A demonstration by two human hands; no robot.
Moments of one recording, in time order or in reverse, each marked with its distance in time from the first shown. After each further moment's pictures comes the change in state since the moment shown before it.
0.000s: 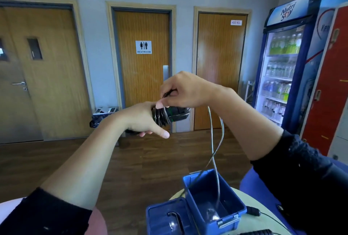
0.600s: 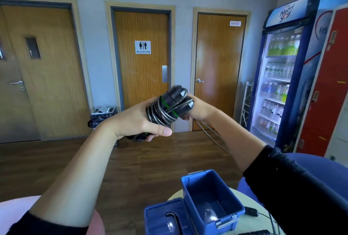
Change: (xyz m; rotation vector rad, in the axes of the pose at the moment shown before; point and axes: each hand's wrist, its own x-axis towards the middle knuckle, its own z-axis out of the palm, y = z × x) left_hand -0.014 -0.007 0.006 -0.373 -0.063 0.371; right_hand -0.020 0.048 0.057 0.797 0.033 0.311
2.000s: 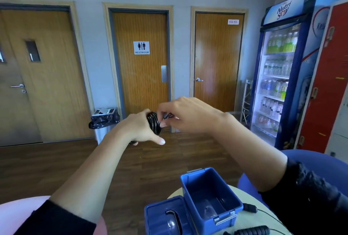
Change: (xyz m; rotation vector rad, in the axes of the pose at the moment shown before) left_hand 0.016 -0.017 0.023 0.545 0.234 -0.644; right_hand -0.048 -0.058 0.024 -0.984 0.001 -0.205
